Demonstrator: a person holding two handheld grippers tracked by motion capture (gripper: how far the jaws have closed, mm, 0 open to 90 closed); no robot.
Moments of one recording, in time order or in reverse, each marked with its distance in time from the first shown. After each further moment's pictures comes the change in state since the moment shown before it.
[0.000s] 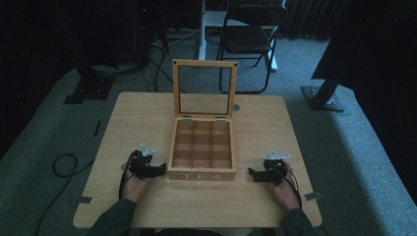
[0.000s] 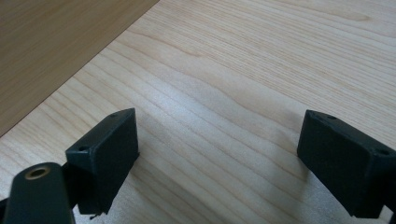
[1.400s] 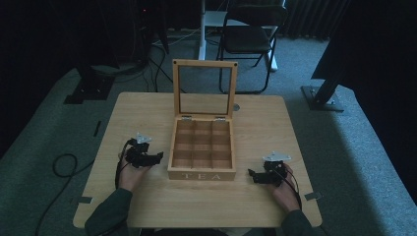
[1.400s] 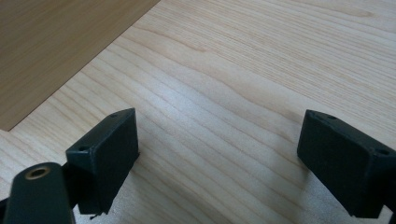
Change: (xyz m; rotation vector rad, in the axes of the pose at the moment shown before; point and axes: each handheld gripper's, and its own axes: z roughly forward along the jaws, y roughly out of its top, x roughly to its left) left arm 0.015 0.040 -0.023 -0.035 -0.043 -0.015; right arm 0.003 -0.003 -0.003 0.000 0.000 0.000
